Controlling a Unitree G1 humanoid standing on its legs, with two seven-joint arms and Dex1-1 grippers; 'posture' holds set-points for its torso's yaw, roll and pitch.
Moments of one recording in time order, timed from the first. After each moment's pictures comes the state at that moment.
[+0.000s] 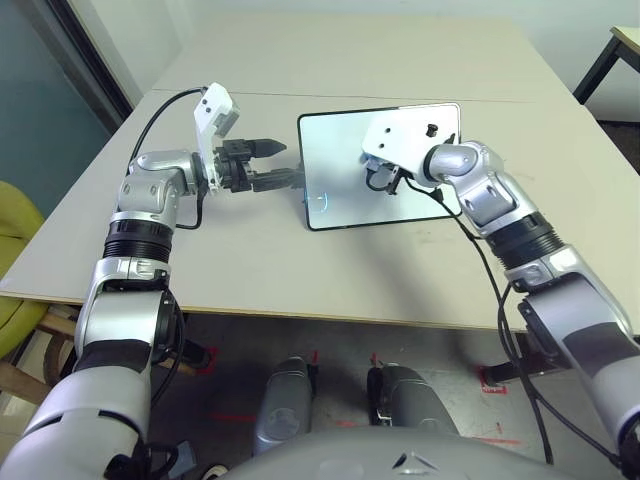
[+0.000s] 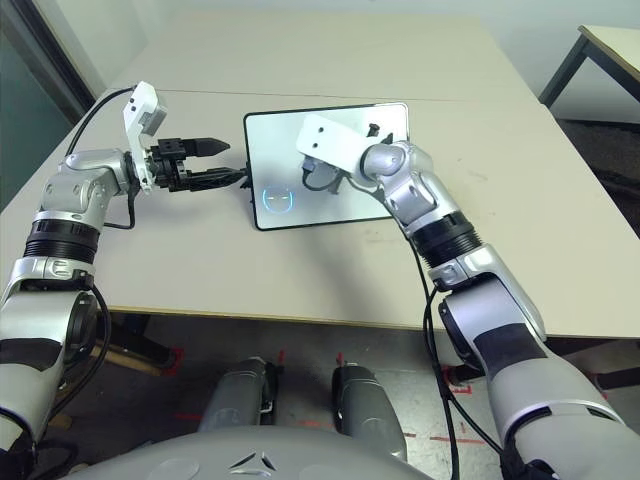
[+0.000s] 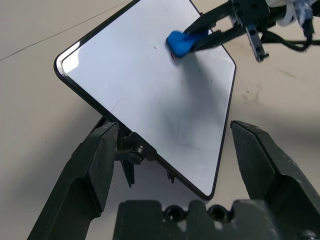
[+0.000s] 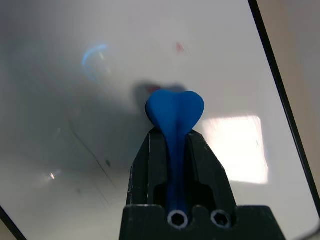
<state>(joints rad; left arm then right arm) -0.85 0.56 0.00 0.61 -0.25 0.33 -1.25 -0.87 -0.45 0.37 0.39 -0.32 0.36 0.68</state>
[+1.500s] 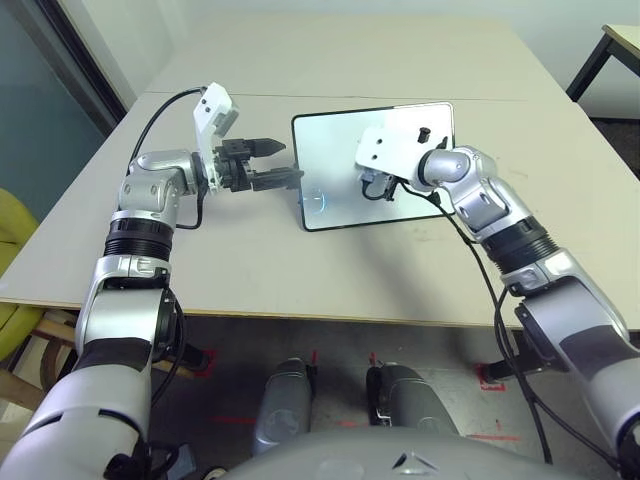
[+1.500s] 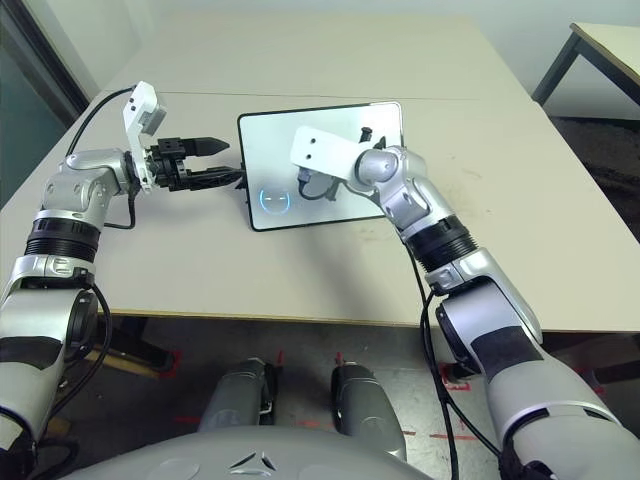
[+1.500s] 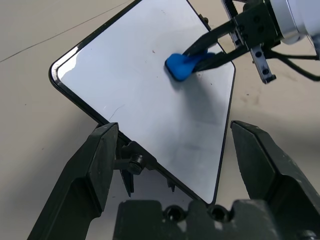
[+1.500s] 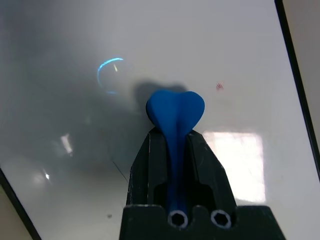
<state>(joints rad) -0.86 0.56 0.00 0.65 -0.25 0.31 -1.25 -0.88 -0.34 0.42 0.39 -0.39 0.32 0.70</state>
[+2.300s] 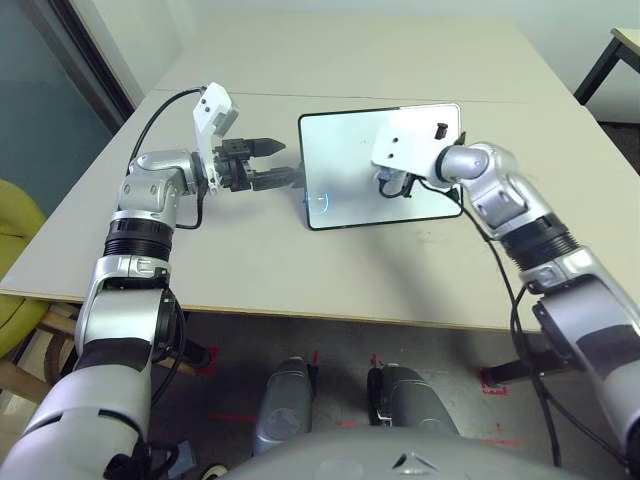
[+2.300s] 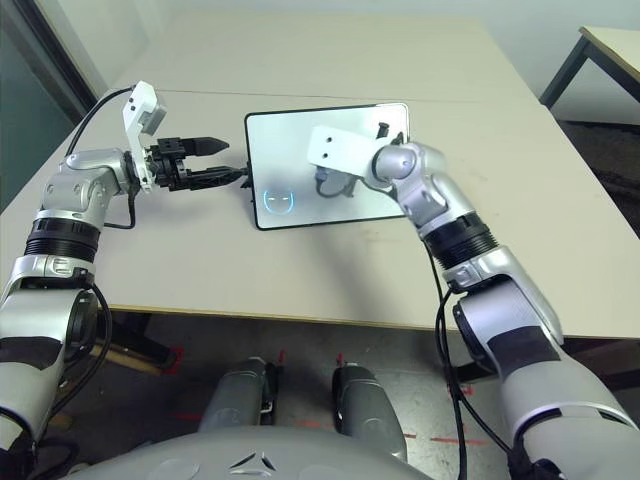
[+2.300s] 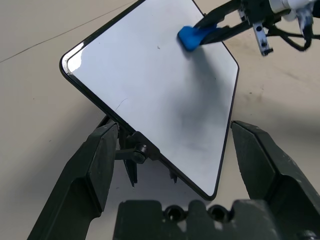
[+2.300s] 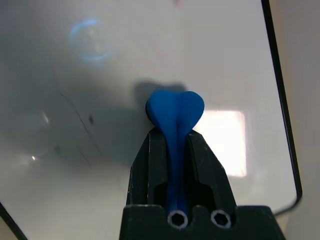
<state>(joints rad) -0.86 0.56 0.00 0.64 -0.25 0.32 -1.25 -0.85 -0.51 0.37 0.40 -0.38 0.28 0.70</state>
